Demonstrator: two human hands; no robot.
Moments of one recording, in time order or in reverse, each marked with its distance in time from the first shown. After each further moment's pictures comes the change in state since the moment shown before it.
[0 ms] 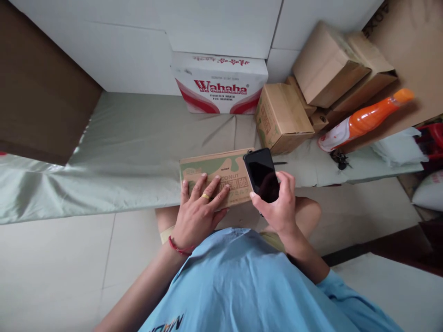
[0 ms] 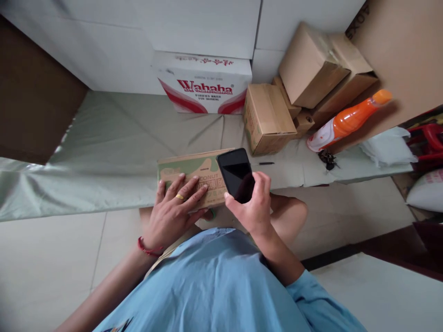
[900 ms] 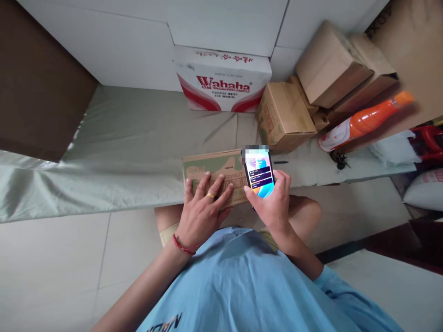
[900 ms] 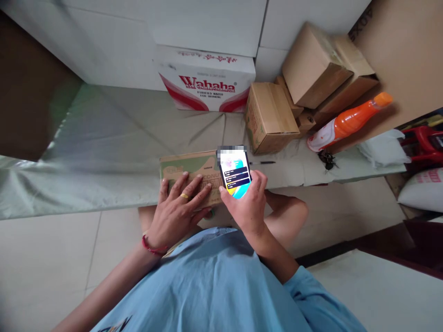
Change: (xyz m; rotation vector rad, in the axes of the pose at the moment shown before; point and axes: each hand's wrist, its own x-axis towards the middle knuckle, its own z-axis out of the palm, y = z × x) left_hand 0.000 -0.001 0.003 -0.009 -0.008 0.002; right_hand -0.003 -0.016 0.026 -0.125 0.017 0.080
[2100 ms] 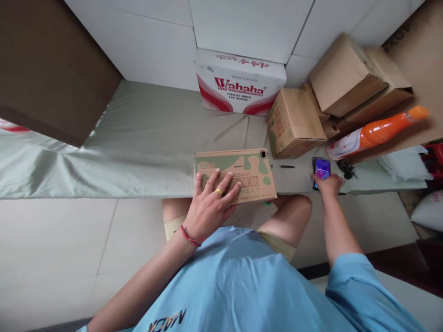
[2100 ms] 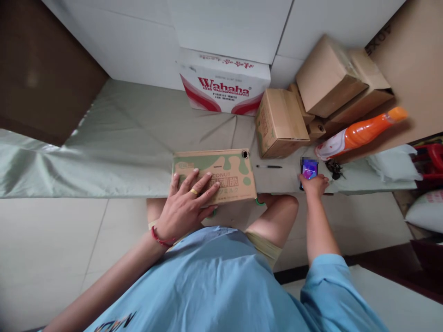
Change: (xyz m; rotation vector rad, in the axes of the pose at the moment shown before) left_hand -0.001 0.000 0.002 0.009 -0.003 0.011; right_hand 0.108 0.267 -0.039 -0.606 -0.142 0.758
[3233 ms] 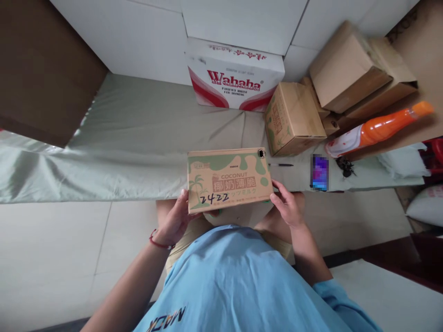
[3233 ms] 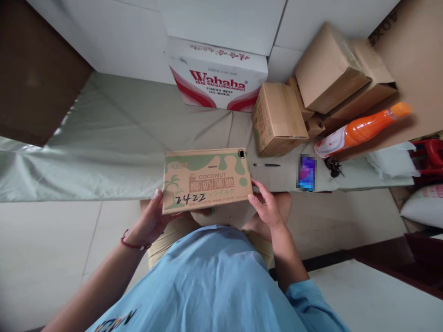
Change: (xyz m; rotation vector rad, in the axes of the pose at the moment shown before) left_hand -0.047 -0.051 0.031 -1.607 -0.065 -1.078; right_hand -0.200 -0.043 -0.026 1.011 -0.797 -0.634
